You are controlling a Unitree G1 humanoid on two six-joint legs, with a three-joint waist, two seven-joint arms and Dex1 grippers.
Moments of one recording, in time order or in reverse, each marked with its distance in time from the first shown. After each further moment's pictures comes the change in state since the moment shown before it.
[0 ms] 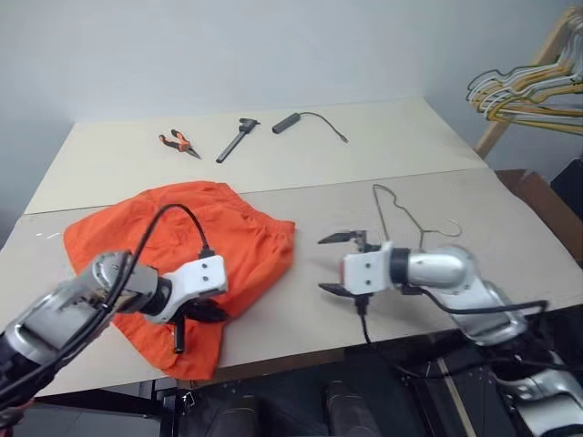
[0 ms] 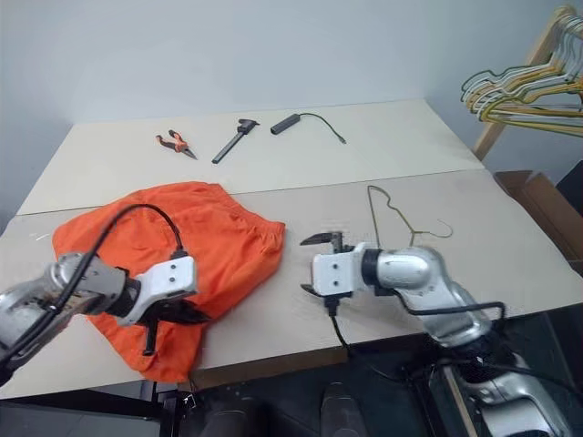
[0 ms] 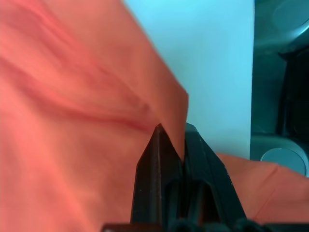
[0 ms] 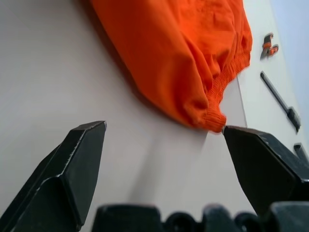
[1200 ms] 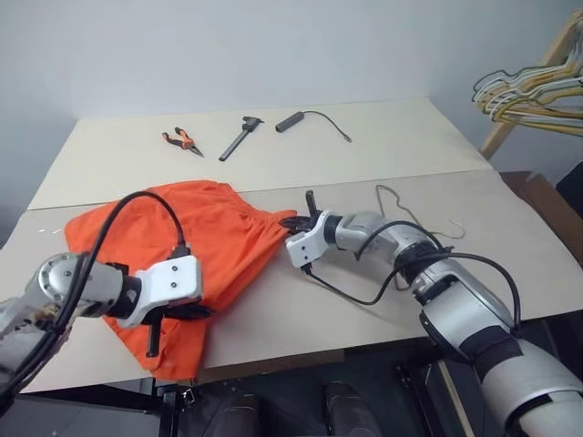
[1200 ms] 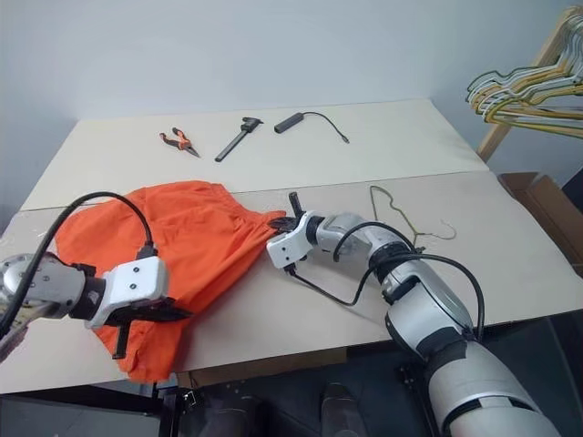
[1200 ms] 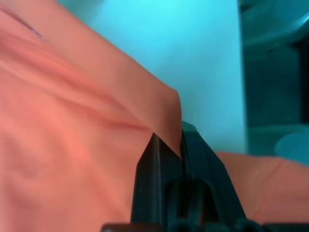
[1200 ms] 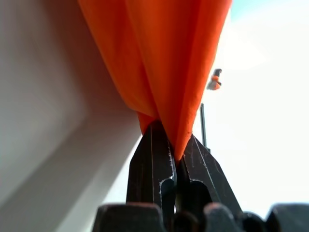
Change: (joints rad) left arm 0.083 0.034 0.145 0.019 0.081 -0.227 -0.071; right arm -0.574 0.249 0.258 1.114 -0.543 -0.577 -0.734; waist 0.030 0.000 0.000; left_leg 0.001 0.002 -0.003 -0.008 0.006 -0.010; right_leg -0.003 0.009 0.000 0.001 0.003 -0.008
